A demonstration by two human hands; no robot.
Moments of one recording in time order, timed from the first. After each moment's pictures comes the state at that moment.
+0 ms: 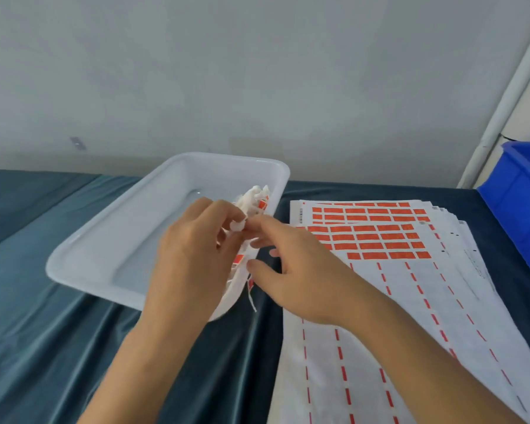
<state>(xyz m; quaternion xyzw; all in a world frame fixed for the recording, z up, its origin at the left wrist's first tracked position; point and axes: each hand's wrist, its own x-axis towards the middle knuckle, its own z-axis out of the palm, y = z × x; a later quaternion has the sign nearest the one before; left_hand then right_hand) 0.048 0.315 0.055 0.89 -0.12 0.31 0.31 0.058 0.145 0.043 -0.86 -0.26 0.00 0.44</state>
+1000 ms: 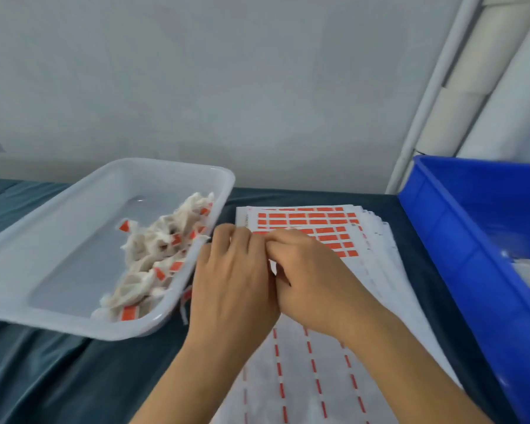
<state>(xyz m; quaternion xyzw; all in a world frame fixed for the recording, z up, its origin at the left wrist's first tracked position) 0.035 0.212 0.025 0.95 -0.17 0.26 0.07 0.030 0.079 0.049 -0.95 -0.16 -0.07 0.25</state>
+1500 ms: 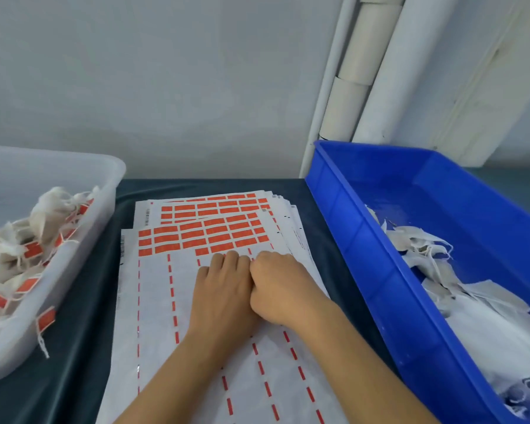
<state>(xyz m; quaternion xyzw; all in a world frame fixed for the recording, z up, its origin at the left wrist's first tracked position) 0.062 0.089 -0.077 0.95 -0.26 0.11 0.10 0.021 -0.010 0.006 -0.99 0.04 0.07 0.12</state>
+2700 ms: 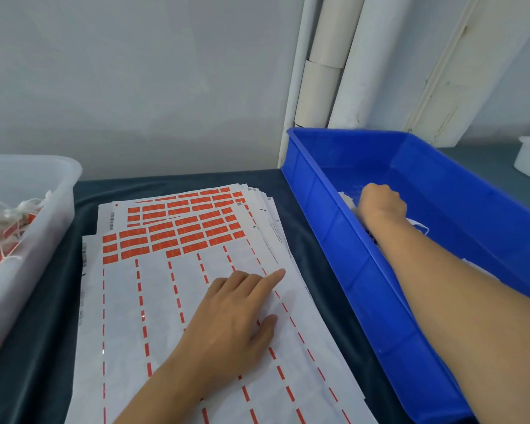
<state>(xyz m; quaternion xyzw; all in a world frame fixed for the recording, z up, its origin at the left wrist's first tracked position) 0.032 0.080 -0.076 0.88 -0.42 0.02 0.25 0.068 -0.243 0.015 -0.90 0.43 -0.04 0.00</state>
